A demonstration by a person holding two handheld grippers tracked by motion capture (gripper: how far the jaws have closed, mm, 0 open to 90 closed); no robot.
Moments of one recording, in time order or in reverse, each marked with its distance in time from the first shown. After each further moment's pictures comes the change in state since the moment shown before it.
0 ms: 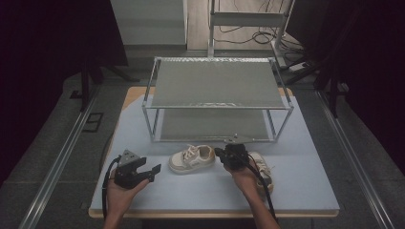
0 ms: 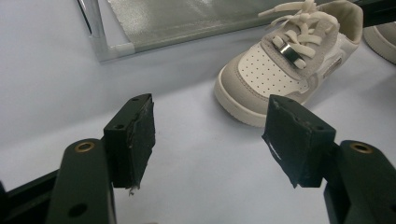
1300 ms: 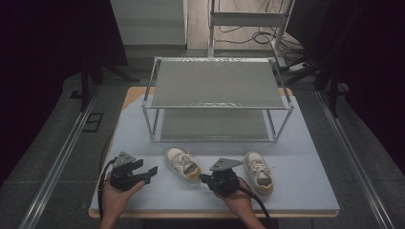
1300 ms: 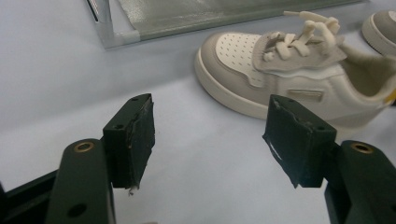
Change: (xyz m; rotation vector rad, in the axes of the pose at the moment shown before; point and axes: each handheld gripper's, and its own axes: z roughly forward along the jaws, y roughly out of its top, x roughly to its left) left arm 0.009 -0.006 -0.007 0.013 -0.018 -0.024; right arm 0.064 -0.037 -0.018 0.066 0.236 -0.128
